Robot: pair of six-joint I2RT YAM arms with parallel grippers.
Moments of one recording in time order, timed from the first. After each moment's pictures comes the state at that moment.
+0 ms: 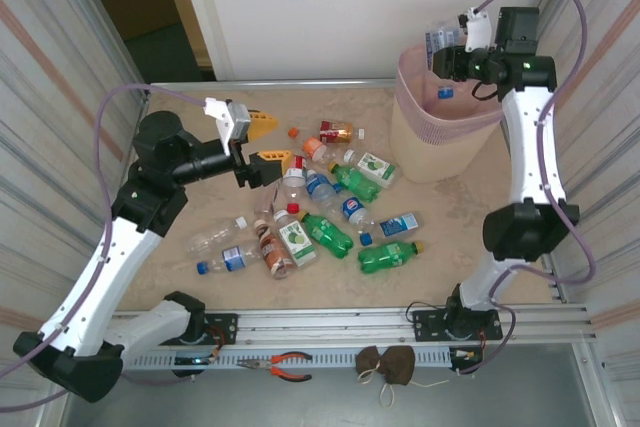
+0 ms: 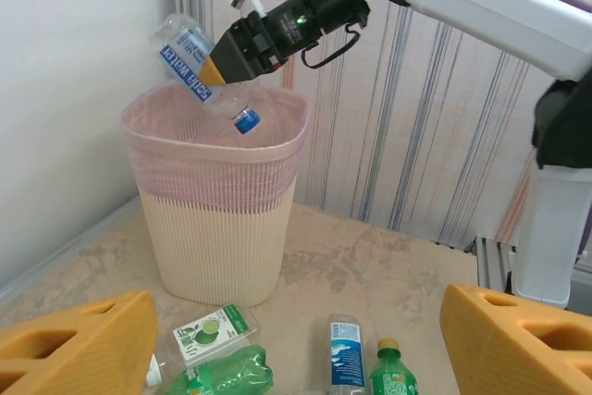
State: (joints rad) left arm -0.42 1.00 1.18 -0.24 0.76 -0.01; right arm -0.05 1.80 2.11 -0.95 -0.38 -0.10
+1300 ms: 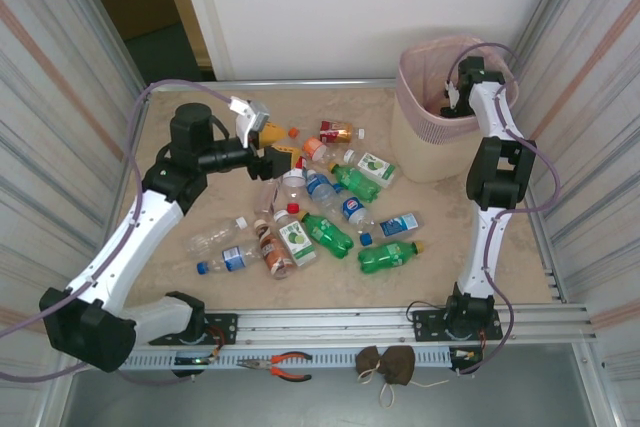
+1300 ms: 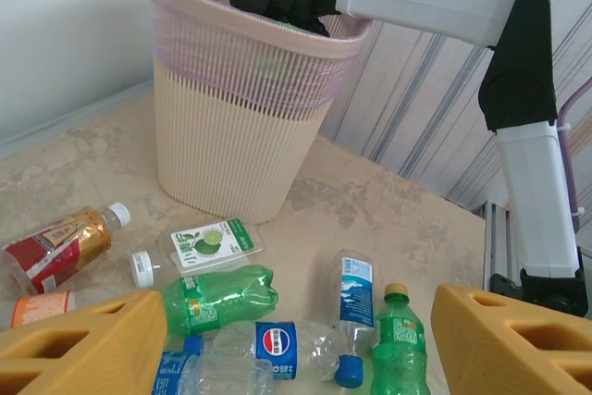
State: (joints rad) left arm -0.37 1.17 1.11 -0.25 0.78 -0.03; right arm -0.09 2.30 2.13 -1.14 0.08 -0.19
